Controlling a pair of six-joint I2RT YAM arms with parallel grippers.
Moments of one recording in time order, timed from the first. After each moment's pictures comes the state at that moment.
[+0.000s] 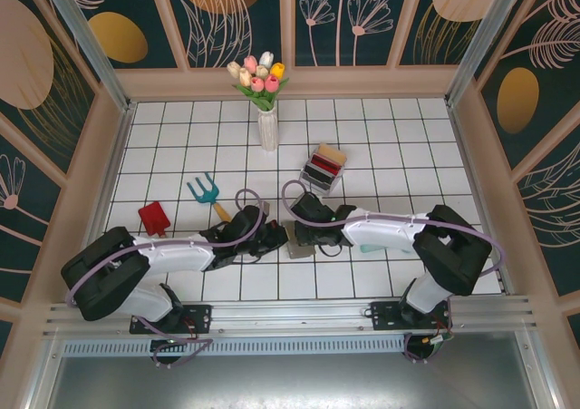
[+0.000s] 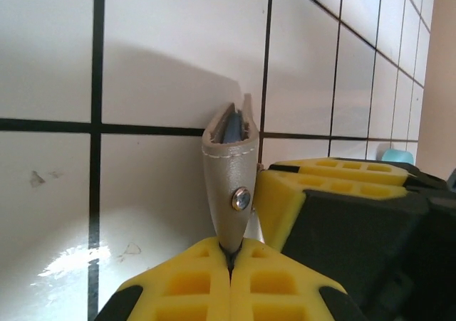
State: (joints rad) left arm -0.89 1.41 0.48 0.24 0.13 -1.21; right arm 0.96 1.58 0.82 -0.39 0.15 0.76
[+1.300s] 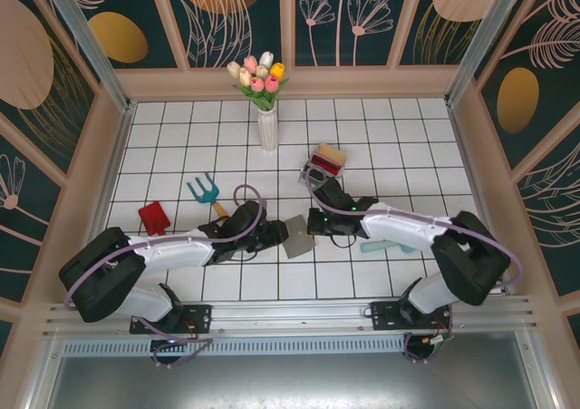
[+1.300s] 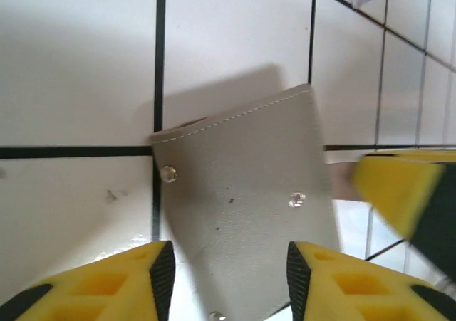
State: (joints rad) left arm -0.87 1.41 0.54 0.06 0.09 -1.10; right arm 0.80 1.44 0.76 -0.33 -0.08 0.76
